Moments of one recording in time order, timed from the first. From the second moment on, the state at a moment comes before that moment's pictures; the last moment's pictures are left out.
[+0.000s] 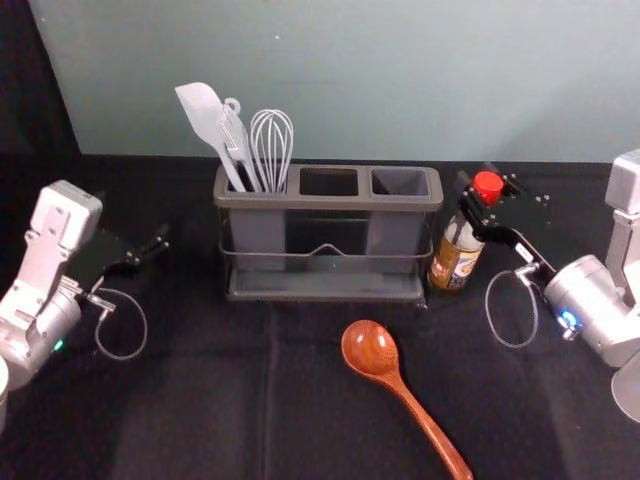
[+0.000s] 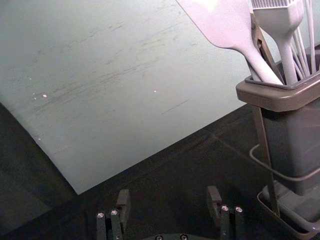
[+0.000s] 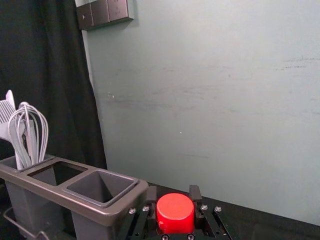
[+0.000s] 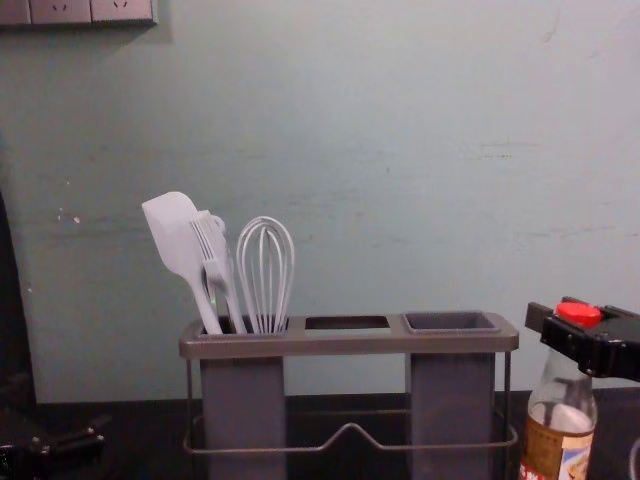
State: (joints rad) left arm -0.20 0.60 0.45 -1.41 -0.25 -0.12 0.03; right arm 0.21 0.31 -0.20 -1.37 0.38 -0.17 0.39
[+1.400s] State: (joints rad) left arm -0.20 0.60 0.45 -1.41 -0.25 -0.12 0.03; right arm 0.05 0.41 -0.22 -1.69 0.38 -0.13 0.43
